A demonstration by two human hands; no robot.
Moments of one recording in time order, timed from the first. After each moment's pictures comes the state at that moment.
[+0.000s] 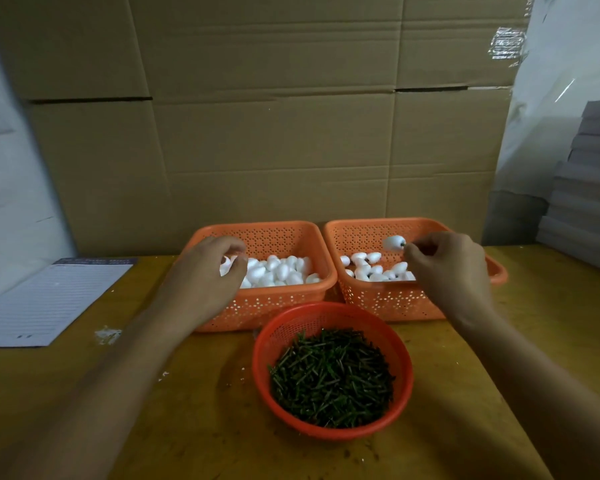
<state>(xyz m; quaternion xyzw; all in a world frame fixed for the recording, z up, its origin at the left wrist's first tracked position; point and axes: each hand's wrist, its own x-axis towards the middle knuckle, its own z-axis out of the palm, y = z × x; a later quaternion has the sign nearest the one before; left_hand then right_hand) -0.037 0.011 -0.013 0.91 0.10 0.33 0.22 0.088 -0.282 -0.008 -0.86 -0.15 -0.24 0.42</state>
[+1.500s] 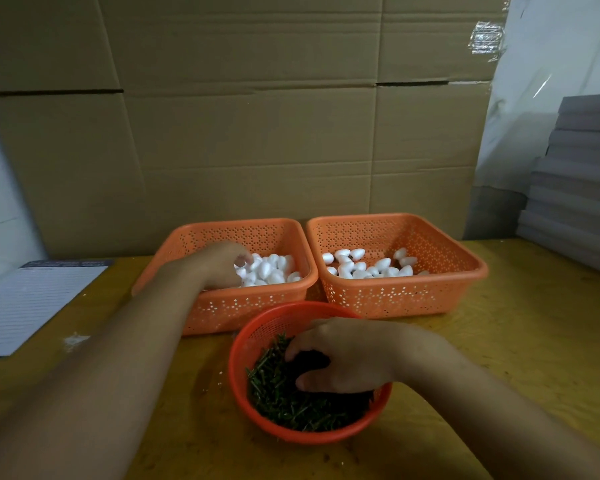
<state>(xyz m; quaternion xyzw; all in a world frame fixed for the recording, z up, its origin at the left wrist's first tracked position) 0.043 0.025 -0.005 0.98 0.12 -0.01 0.14 0.029 -0.240 -0.019 -0.84 -0.52 0.16 0.04</state>
